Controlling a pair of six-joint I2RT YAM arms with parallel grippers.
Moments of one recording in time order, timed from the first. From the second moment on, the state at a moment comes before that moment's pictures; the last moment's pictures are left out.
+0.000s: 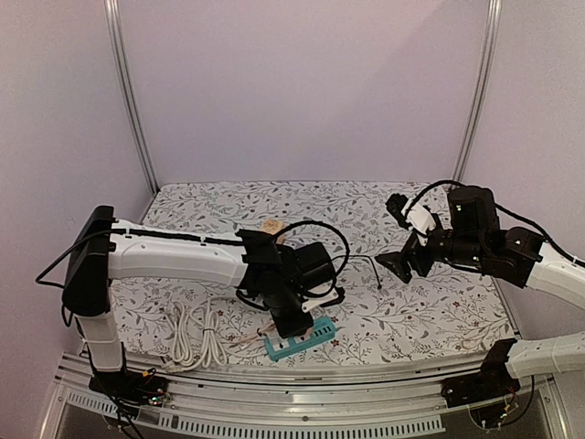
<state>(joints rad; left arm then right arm) -1.20 1.92 1.47 -0.87 -0.04 -0.01 0.75 0.99 0.83 -0.34 -0.01 -0.26</state>
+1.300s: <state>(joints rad) -1.17 1.92 1.47 -0.91 0.00 -0.07 0.75 1.01 0.83 -0.34 -0.01 -0.27</state>
